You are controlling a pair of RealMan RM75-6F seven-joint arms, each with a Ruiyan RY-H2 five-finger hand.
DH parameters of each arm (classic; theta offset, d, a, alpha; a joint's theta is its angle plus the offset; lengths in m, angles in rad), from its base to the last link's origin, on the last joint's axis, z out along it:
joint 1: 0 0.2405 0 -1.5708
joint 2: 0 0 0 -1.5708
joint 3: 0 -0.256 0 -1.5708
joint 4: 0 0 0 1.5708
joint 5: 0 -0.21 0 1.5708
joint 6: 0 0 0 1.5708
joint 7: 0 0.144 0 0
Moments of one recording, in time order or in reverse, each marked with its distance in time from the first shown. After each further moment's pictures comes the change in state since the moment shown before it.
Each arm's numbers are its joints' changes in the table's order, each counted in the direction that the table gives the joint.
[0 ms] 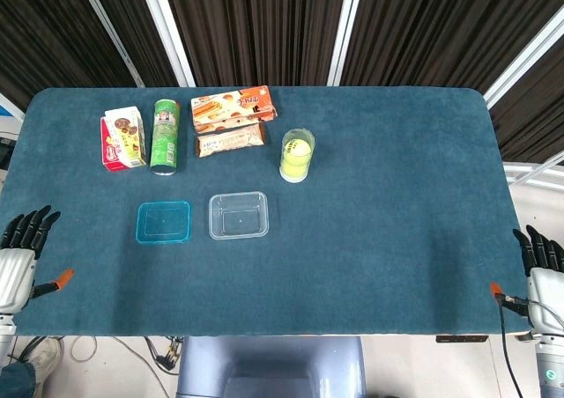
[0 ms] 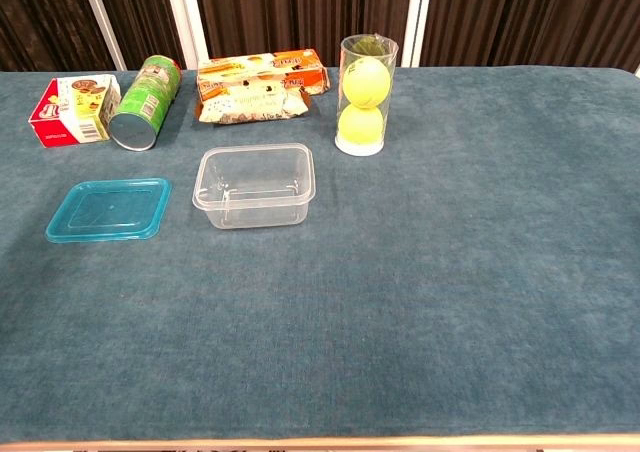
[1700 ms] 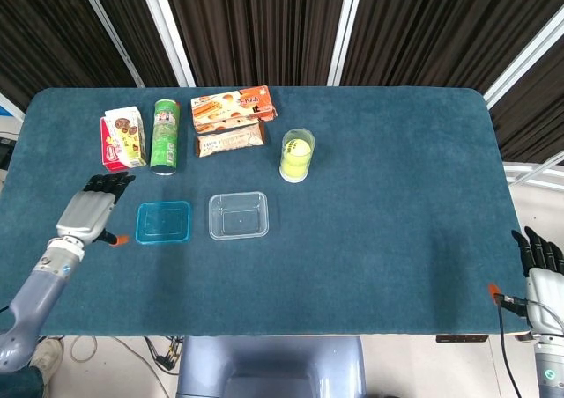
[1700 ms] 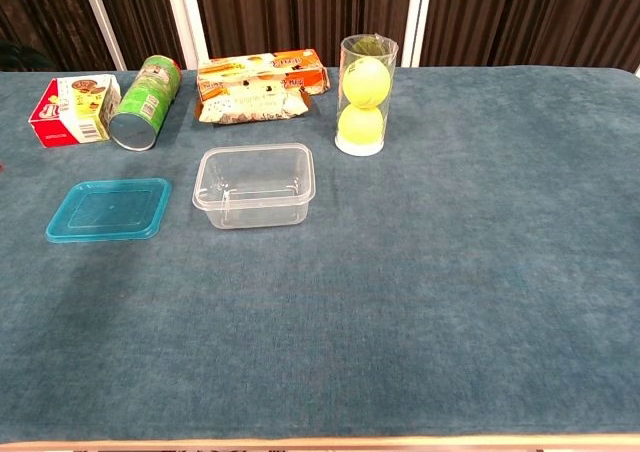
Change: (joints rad) left arm -0.458 0.032 0.145 0.106 0.565 -0.606 0.367; right arm 0.001 0.002 0.000 0.012 -0.018 -0.015 0.007
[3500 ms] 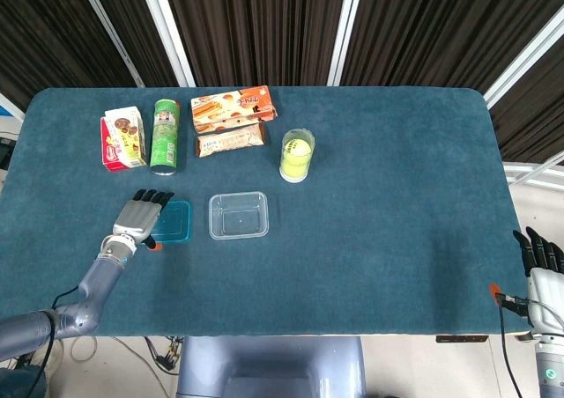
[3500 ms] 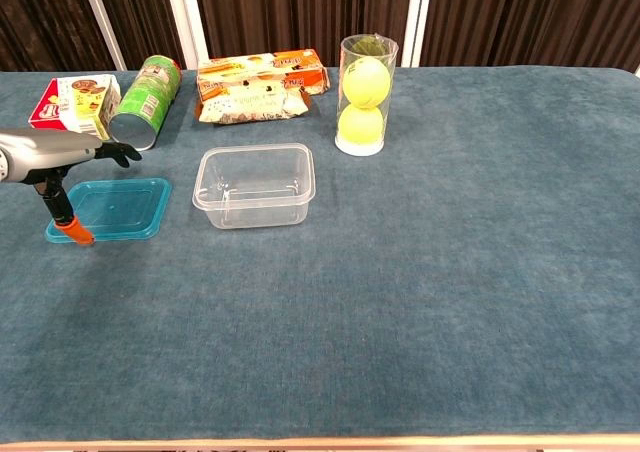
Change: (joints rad) left arm -0.204 -0.342 -0.134 -0.345 0.209 -0.082 0.118; right arm 0.002 0.003 -0.001 0.002 -0.008 -0.007 0.000
